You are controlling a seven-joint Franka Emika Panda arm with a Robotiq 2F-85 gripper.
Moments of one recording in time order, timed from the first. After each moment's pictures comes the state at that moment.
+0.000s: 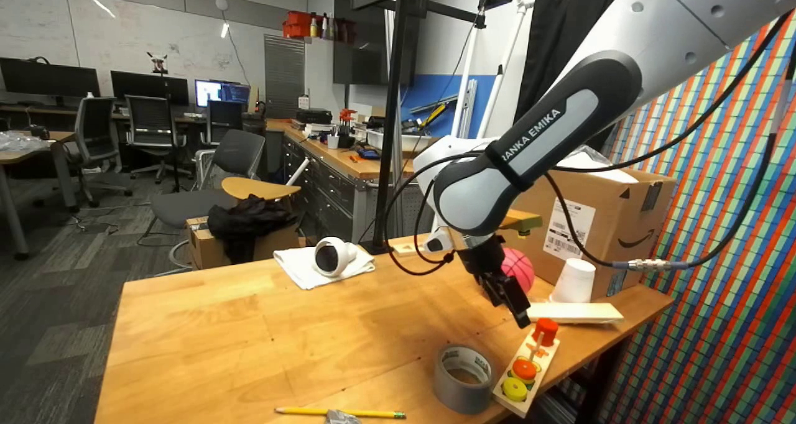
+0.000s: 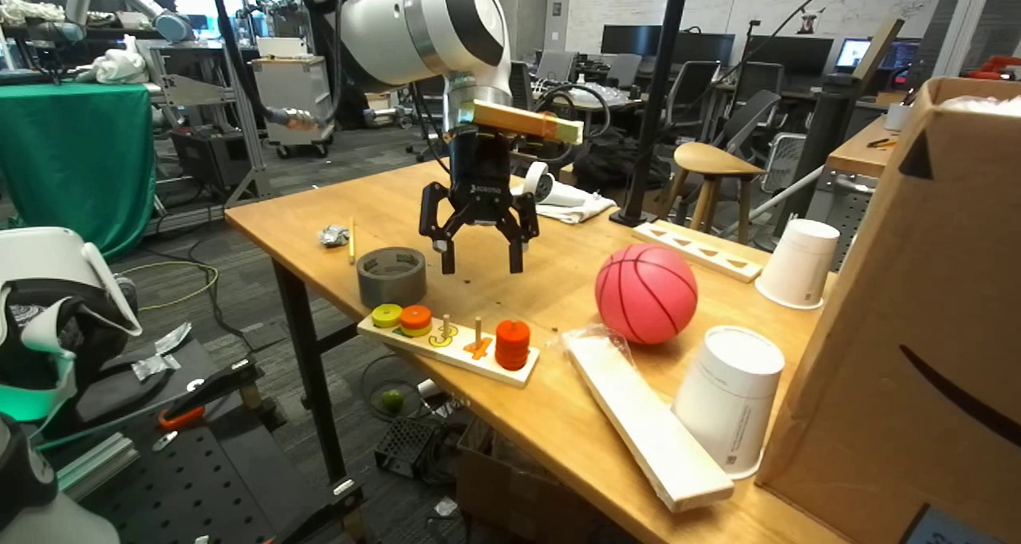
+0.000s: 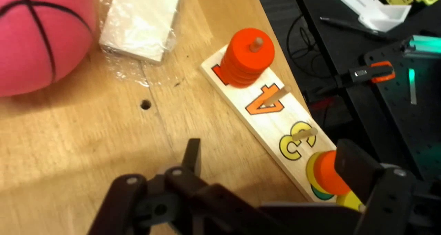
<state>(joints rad) 0.03 0.21 0.07 -2.21 -0.48 1.94 -0.91</state>
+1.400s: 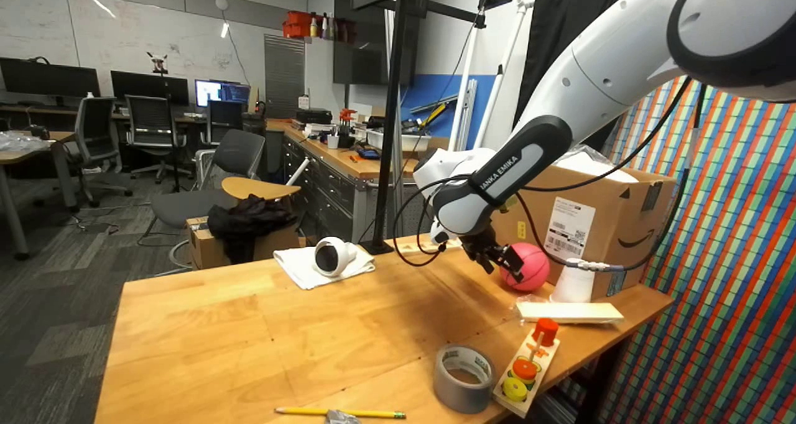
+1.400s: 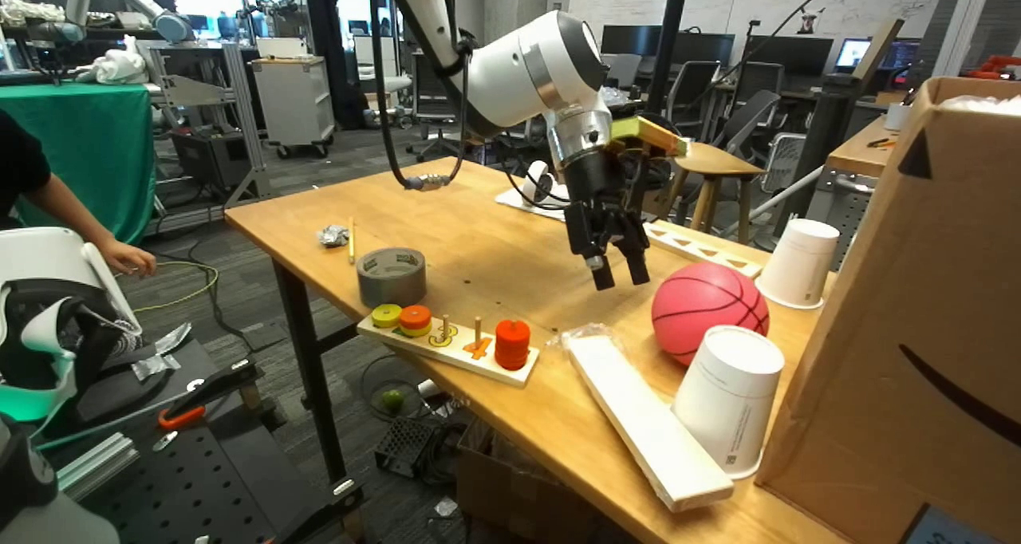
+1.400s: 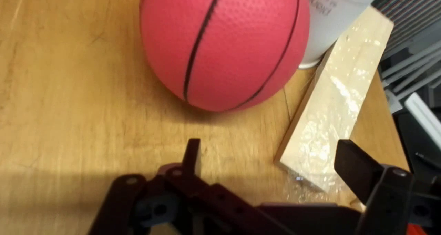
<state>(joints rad) -0.06 0.52 0.00 -1.82 -0.76 1.92 -1.25</state>
